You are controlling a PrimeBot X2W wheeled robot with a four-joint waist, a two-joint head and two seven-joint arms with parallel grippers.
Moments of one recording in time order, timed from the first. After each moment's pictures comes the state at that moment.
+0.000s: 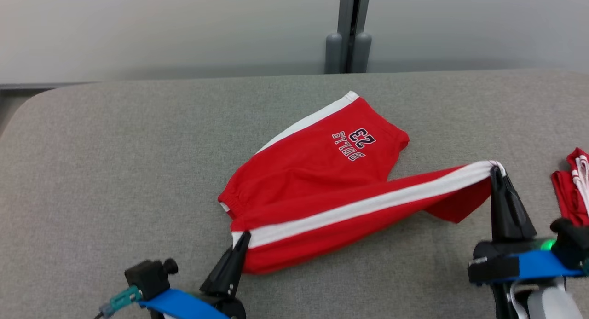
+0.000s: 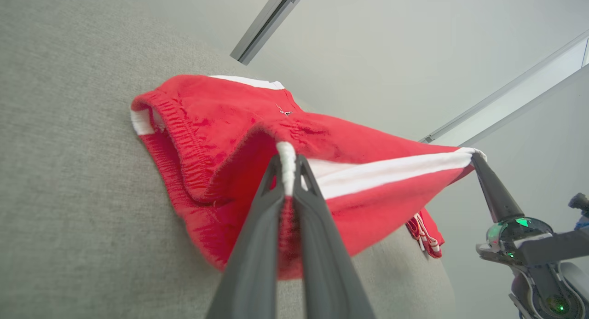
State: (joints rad) left arm -0.08 0.36 -0.69 0.15 -1.12 -0.13 -0.26; right arm -0.05 -0.05 -0.09 0.09 0.21 0.13 -0.26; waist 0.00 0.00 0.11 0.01
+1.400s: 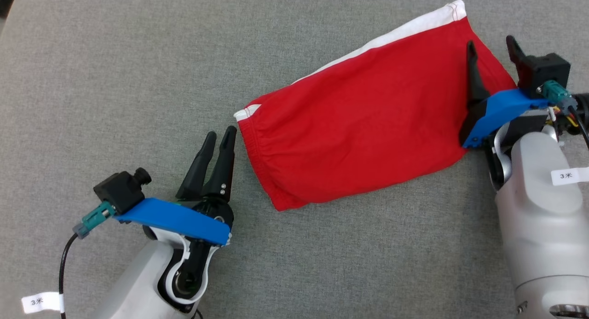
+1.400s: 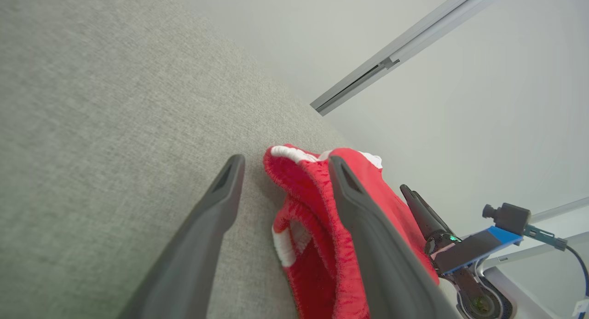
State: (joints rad) left arm -0.42 0.26 -0.58 0.27 -1.23 -0.13 -0.26; right arm -0.87 -0.05 -0.26 0.84 -0.28 0.13 -0.25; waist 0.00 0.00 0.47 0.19
